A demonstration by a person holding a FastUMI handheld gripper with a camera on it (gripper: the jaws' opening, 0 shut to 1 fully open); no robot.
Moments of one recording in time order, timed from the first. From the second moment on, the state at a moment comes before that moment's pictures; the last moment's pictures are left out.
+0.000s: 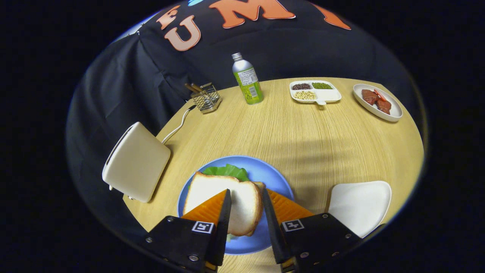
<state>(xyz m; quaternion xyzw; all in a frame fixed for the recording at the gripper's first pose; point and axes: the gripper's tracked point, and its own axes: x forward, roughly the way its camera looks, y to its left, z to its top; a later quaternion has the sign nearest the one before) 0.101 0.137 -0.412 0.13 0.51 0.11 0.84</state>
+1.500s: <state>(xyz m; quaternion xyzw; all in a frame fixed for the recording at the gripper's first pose) 0.030 0.069 -0.080 -0.01 0.05 0.04 1.00</state>
